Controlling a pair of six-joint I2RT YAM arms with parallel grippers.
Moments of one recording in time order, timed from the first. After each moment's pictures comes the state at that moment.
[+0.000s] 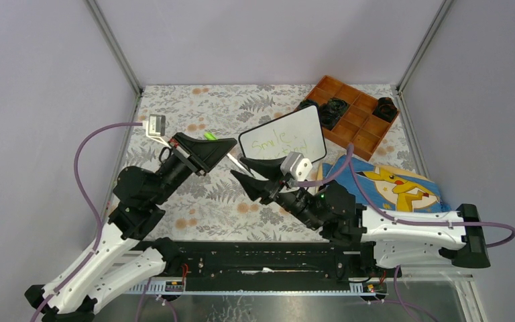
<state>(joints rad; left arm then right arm) -0.72 0.67 0.84 0.20 0.13 -1.06 1.41 1.13 0.92 0.64 0.40 -0.17</state>
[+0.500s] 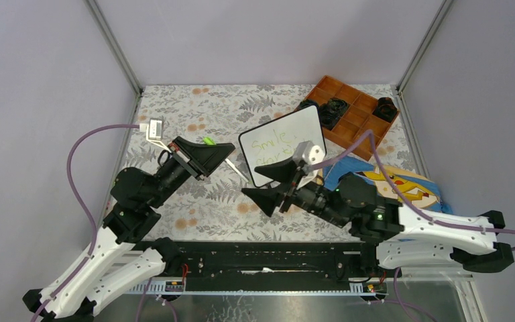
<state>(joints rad) -0.71 0.62 0.84 0.11 0.11 -0.98 1.41 0.98 1.04 0.09 0.30 0.10</state>
